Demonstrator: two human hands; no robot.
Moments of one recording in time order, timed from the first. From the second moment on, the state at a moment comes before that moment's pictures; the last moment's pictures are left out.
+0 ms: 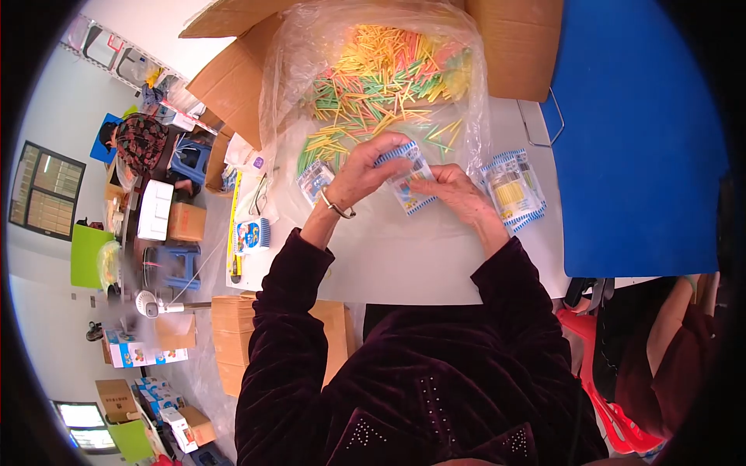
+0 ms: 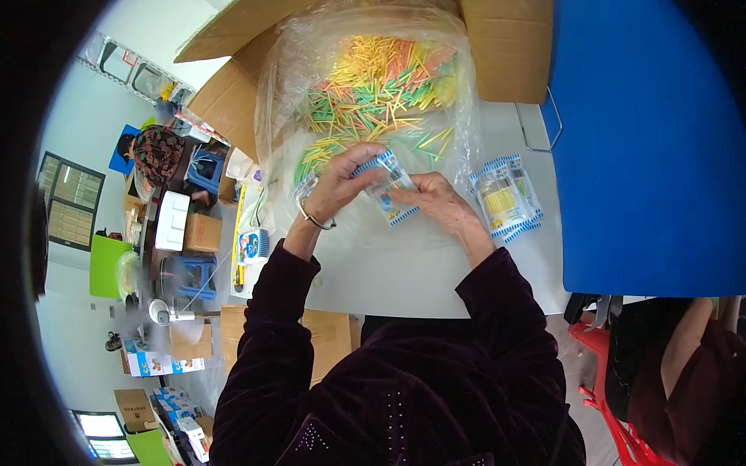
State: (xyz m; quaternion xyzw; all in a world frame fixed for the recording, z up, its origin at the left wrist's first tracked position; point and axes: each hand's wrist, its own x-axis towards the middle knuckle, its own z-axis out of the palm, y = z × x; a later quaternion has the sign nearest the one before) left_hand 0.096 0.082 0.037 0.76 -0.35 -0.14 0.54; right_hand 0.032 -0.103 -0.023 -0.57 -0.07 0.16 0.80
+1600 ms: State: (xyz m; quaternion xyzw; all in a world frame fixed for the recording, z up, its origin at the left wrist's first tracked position) left_hand 0.096 0.047 0.072 0.69 -0.28 0.06 0.66; right_hand 0.036 -0.105 -0.026 -0.56 -0.02 0.11 0.82
